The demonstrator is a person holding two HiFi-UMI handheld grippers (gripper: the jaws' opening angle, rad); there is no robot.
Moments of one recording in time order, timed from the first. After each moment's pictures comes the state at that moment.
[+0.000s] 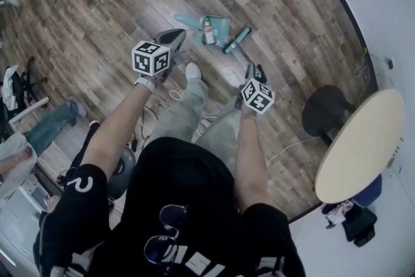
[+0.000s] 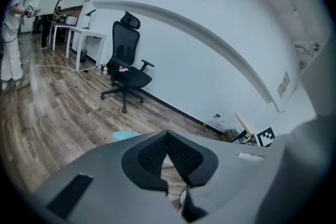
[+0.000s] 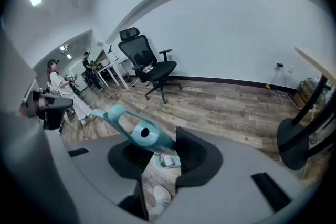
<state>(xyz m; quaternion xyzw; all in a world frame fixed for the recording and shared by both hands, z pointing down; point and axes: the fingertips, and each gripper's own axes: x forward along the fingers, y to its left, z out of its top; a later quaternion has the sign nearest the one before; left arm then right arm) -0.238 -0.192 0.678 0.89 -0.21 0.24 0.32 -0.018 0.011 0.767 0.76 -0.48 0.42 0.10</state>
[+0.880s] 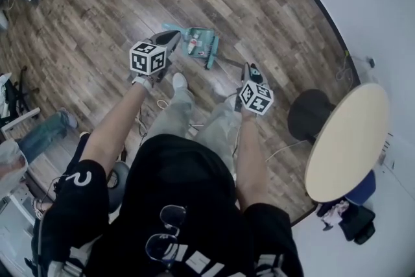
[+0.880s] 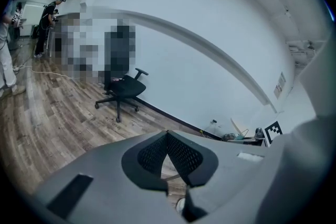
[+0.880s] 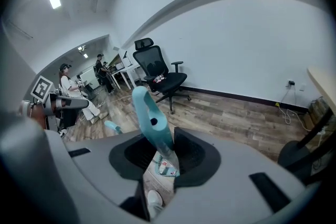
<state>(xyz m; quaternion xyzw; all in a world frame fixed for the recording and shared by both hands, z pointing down) -0.213 -0.180 0.622 0.91 -0.21 0.21 0.30 0.006 0.012 0.676 0.74 -0.55 0.37 0.10</state>
